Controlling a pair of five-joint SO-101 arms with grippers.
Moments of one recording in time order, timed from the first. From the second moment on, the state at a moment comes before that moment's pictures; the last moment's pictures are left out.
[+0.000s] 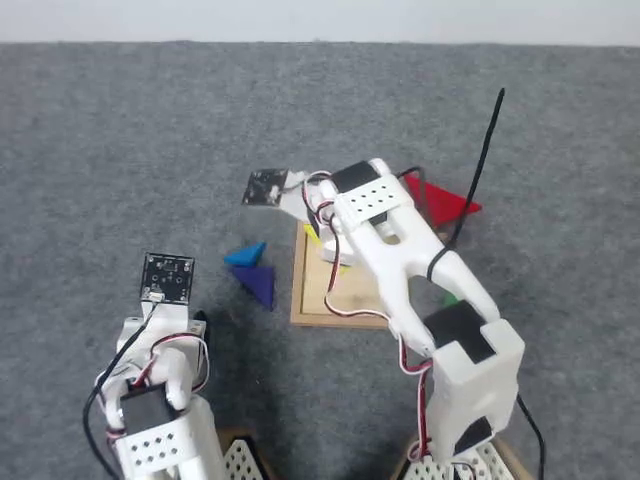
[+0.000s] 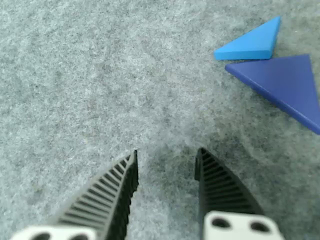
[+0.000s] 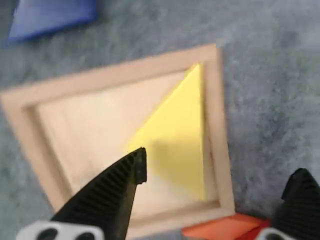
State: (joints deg) left arm -24.0 -103.1 96.9 72.6 -16.5; right arm -32.3 19.4 -0.7 69.6 45.4
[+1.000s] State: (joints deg) left arm -24.0 -103.1 96.9 72.6 -16.5; right arm -30.6 19.2 -1.8 73.1 41.0
